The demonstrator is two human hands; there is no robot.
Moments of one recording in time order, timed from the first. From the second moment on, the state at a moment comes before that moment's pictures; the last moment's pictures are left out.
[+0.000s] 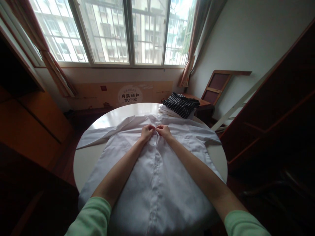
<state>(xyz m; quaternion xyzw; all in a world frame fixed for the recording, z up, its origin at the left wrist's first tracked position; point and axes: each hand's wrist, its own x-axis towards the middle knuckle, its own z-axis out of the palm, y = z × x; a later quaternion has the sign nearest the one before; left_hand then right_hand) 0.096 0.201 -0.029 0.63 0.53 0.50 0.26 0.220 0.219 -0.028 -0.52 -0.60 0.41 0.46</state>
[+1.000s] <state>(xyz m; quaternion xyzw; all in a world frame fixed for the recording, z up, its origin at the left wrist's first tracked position) 0.096 0.197 -0.022 0.62 0.56 0.49 0.25 0.220 0.209 -0.023 -0.50 -0.63 0.39 0.44</state>
